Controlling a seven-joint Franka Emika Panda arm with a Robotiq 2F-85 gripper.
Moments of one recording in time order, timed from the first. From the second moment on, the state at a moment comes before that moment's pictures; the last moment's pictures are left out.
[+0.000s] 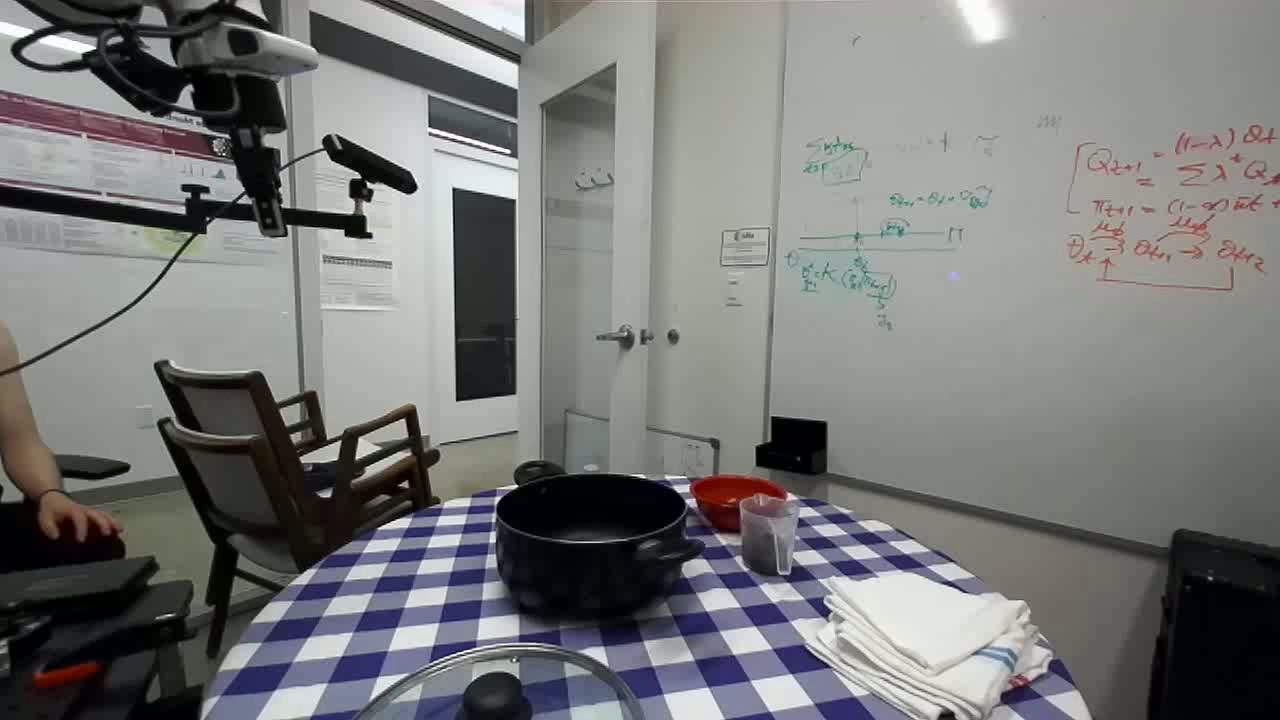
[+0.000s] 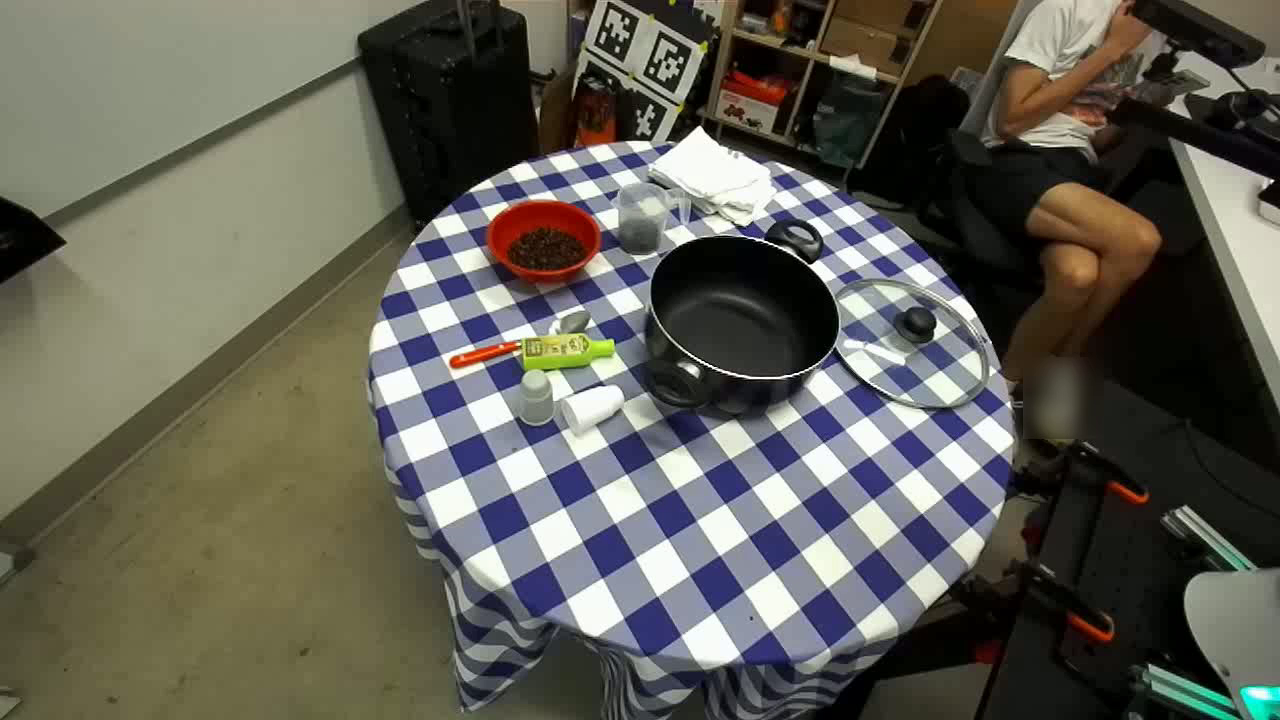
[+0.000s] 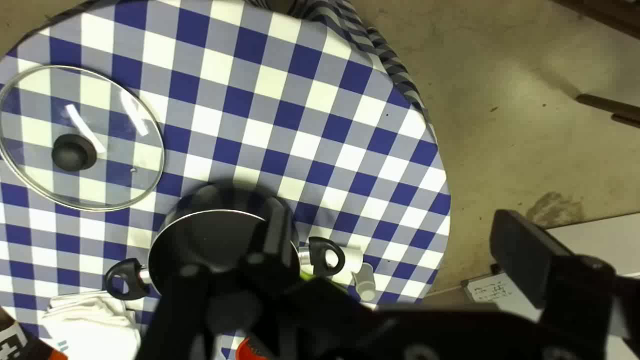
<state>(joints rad) 0.19 -0.86 0.31 -2.54 0.23 1.91 0.37</state>
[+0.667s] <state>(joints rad) 0.19 -0.86 0.31 -2.54 0.23 1.91 0.37</state>
